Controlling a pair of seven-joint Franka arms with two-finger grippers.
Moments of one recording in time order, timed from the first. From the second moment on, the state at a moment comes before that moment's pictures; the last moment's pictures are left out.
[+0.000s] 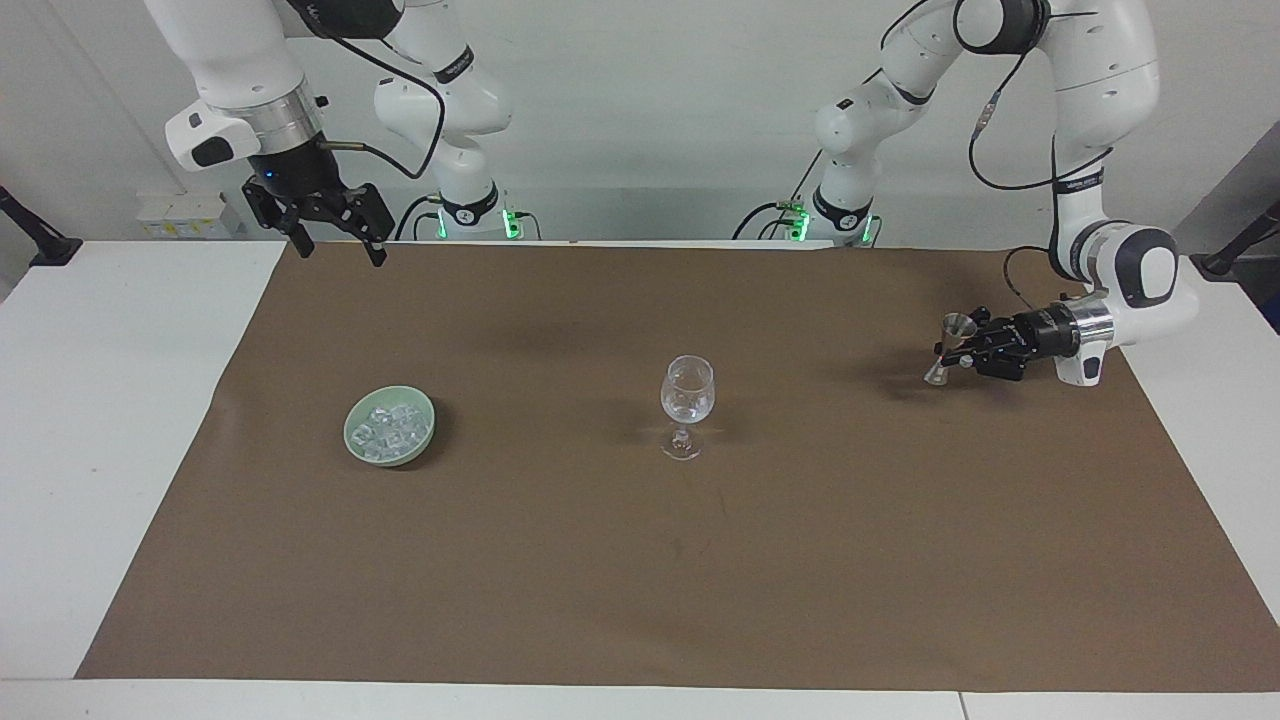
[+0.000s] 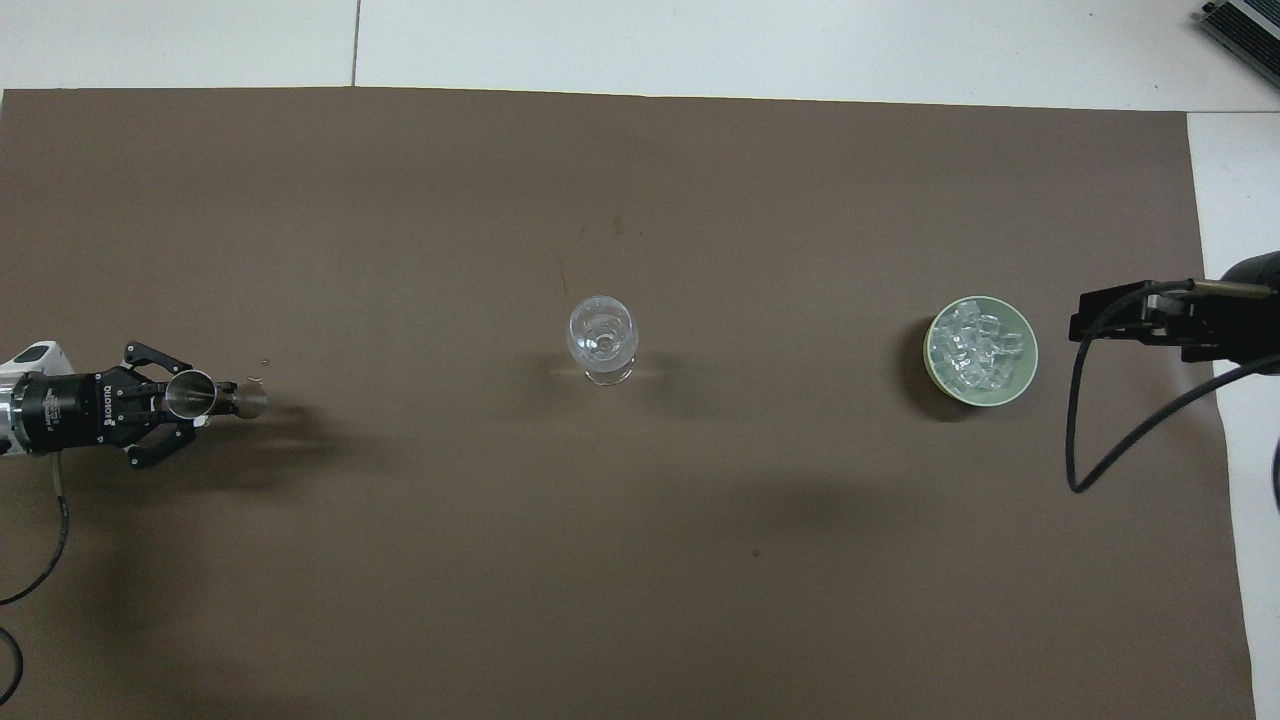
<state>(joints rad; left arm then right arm) 0.52 0.38 -0.04 -2.02 -1.11 1.44 -0.62 0.03 -0.09 -0.02 -1.71 0.02 1.70 0.19</state>
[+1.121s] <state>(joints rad) 0.53 0.55 -0.04 -1.90 -1.07 1.40 -0.66 -0.01 0.02 -0.03 -2.07 0.02 2.24 0.19</state>
